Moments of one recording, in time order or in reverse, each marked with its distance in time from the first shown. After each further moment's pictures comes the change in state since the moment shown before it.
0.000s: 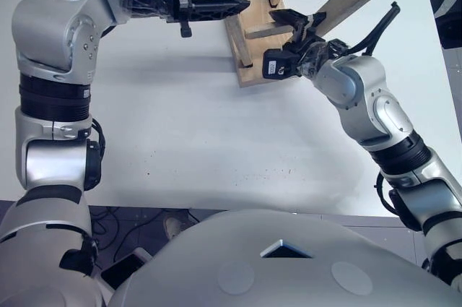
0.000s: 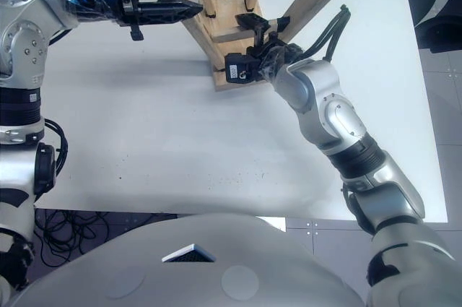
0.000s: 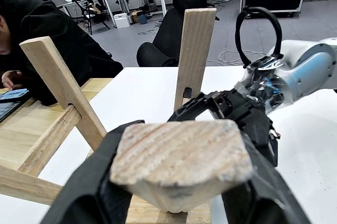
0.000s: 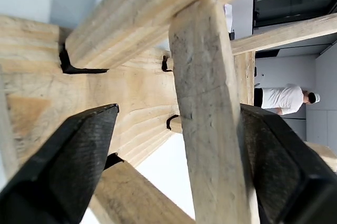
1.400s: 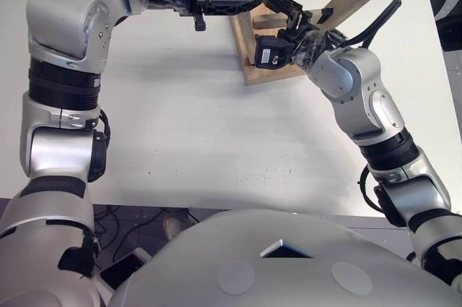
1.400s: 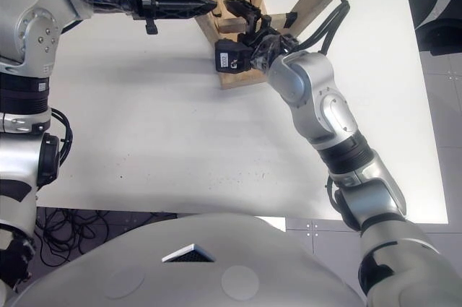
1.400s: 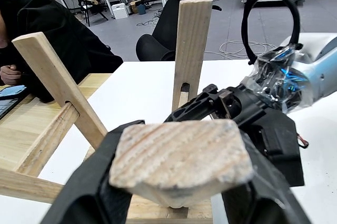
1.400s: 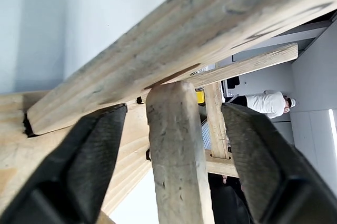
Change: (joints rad) left arm -0.078 -0.036 -0.071 0.047 0.034 0.029 0.029; right arm -0.007 0.075 -0.082 0.018 -0.006 -0.074 -0.002
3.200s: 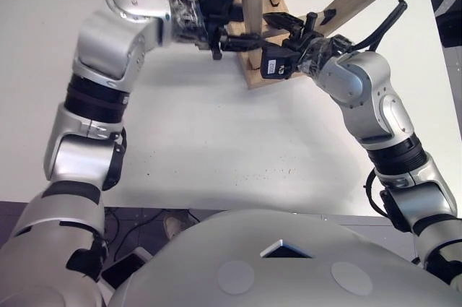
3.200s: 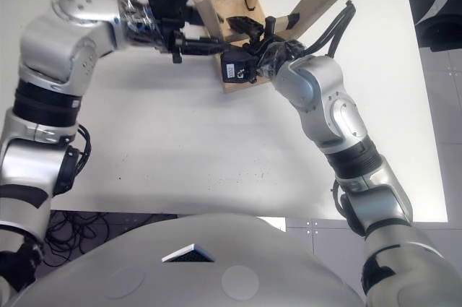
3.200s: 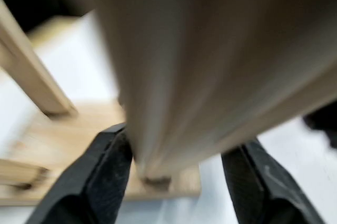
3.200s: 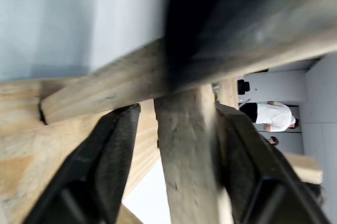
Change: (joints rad) left arm 0.090 -0.088 -0.114 0.018 0.088 0.099 0.055; right arm 0.041 -0.037 -0.033 -0.045 0.009 -0.063 0.096
